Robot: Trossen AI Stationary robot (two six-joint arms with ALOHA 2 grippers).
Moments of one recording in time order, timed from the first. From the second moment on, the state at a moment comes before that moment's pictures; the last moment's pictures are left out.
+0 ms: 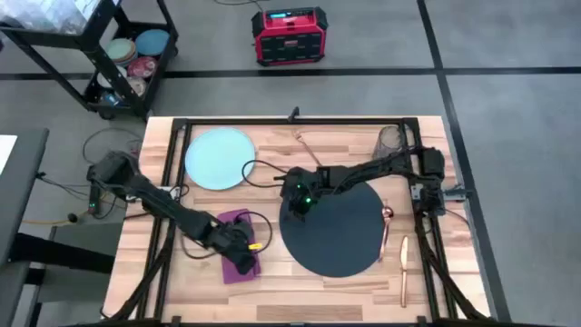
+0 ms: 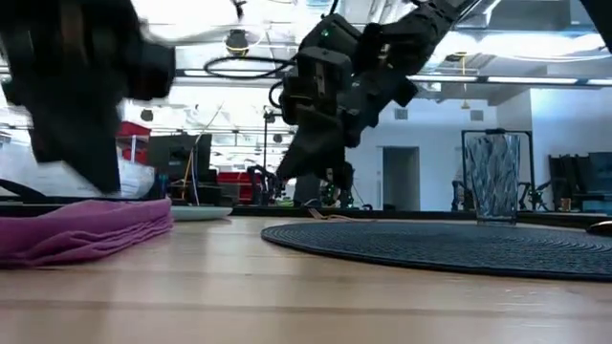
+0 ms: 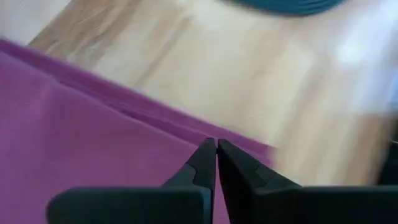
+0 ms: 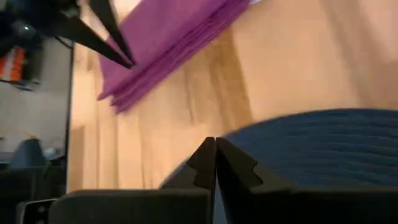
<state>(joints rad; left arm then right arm) -0.51 1.58 0.77 -0.29 -0.20 -1.17 -0.07 1.95 1.24 -0.11 -0.43 0.42</state>
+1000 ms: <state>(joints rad) -0.51 1.51 0.78 -0.16 -0.22 -1.06 -0.09 2.02 1.29 -0.10 -0.43 0.35</state>
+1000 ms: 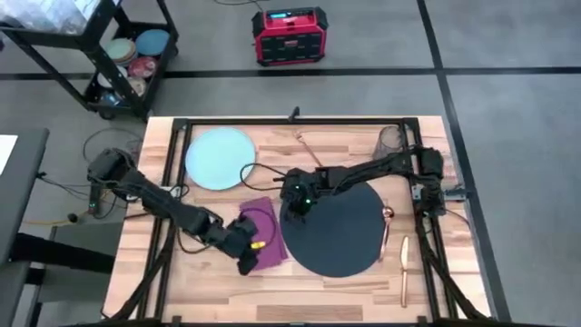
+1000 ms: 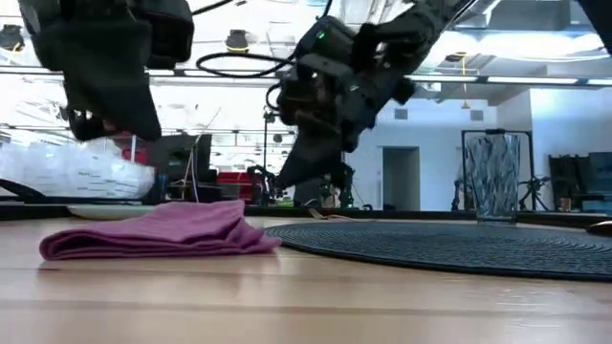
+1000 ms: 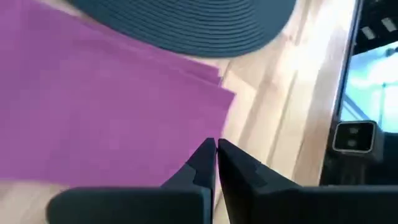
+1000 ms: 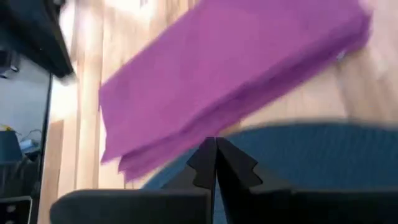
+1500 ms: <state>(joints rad) -0.54 1.73 0.82 -0.08 -0.16 -1.11 -0.15 2.22 1.49 -0.22 -0.55 0.29</state>
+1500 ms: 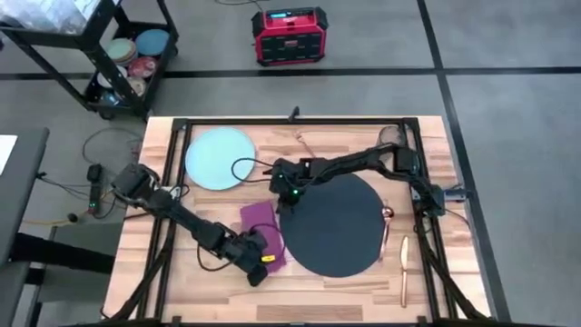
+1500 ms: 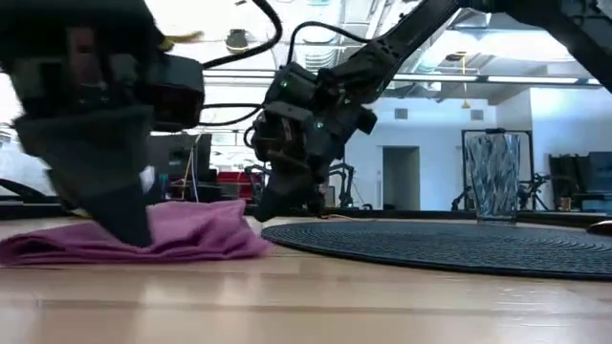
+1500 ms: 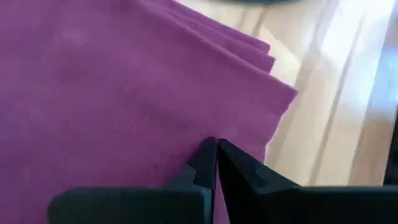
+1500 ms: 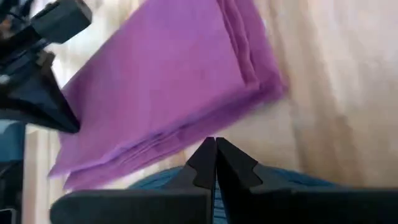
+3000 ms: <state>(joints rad) -0.31 1.39 0.61 -0.31 -0.22 -1.22 0.14 2.19 1.37 -0.05 -0.36 0.36</state>
